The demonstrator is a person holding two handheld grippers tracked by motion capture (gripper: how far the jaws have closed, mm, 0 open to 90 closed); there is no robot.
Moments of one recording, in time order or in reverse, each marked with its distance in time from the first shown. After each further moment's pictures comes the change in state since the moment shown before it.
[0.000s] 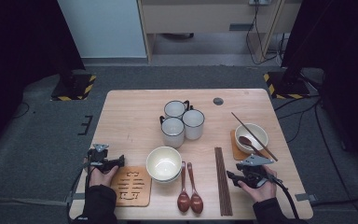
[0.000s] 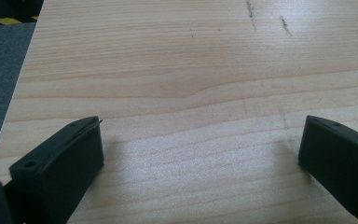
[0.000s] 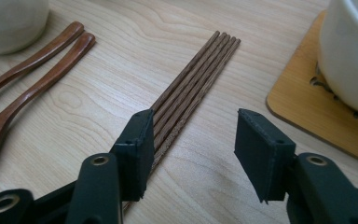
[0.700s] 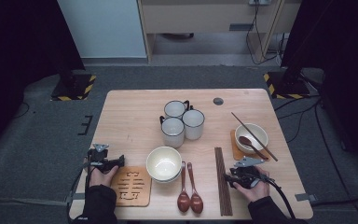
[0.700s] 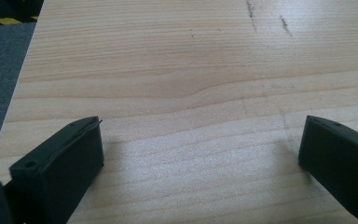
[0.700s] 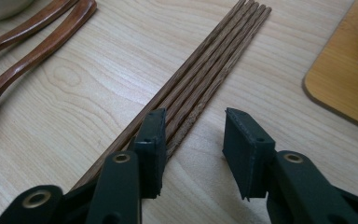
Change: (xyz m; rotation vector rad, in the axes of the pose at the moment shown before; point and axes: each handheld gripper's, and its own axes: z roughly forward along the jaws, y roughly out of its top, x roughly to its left) left arm 0.000 0.000 0.000 0.000 0.000 0.000; right arm 0.007 -0.006 0.021 0.077 0.021 -0.022
